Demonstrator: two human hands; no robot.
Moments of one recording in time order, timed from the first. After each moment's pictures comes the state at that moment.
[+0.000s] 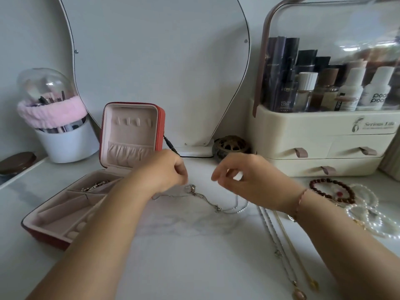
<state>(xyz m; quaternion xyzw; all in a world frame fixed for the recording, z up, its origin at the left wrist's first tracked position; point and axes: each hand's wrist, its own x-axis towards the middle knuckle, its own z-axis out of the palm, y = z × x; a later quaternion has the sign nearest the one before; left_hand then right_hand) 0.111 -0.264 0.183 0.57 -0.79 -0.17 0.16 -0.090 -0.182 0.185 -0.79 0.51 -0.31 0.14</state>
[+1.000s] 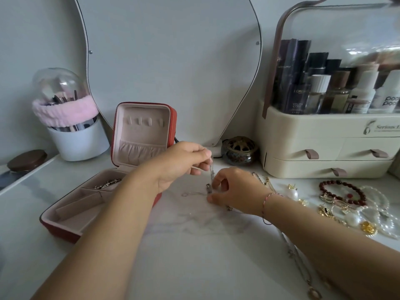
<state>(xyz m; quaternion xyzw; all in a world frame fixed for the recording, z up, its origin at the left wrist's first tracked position) 0.101 -0.251 0.199 0.41 -0.71 -0.48 0.30 -0.051 -0.207 0.162 -0.72 0.66 -0.17 0.15</state>
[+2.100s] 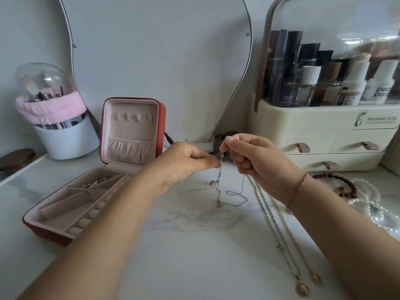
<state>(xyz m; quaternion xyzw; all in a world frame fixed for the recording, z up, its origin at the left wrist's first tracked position) 0.081 -0.238 0.195 0.45 -0.74 -0.41 0.27 -0.090 -0.204 0.183 -0.57 0.44 -0.54 0.45</state>
